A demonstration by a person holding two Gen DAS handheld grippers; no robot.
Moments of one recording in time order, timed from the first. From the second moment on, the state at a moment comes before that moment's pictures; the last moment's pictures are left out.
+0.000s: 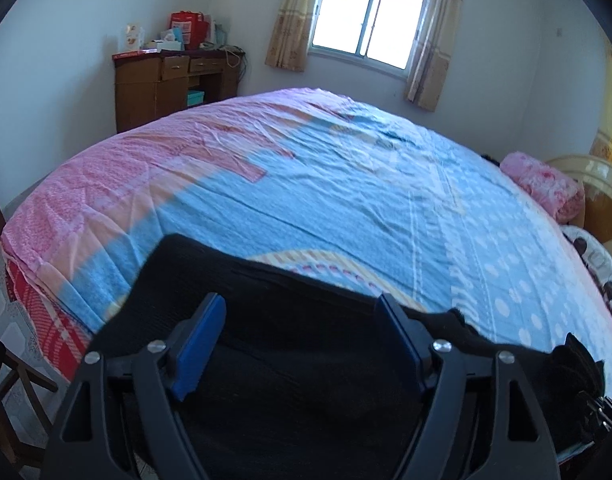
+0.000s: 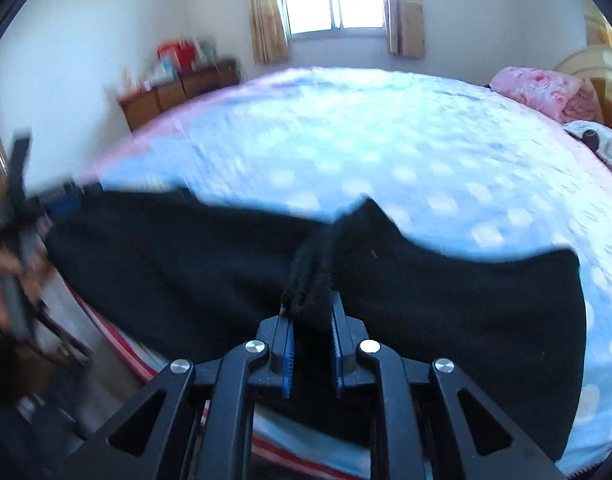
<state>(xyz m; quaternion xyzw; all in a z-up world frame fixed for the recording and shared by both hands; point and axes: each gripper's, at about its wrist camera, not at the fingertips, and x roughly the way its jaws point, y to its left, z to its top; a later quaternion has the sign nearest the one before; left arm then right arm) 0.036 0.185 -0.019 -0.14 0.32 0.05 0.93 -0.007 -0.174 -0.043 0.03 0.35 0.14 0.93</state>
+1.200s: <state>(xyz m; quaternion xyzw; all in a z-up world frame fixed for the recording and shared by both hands) 0.030 -0.027 -0.041 0.00 0.40 -0.22 0.89 0.019 -0.236 -0.080 0.07 0.36 0.08 0.93</state>
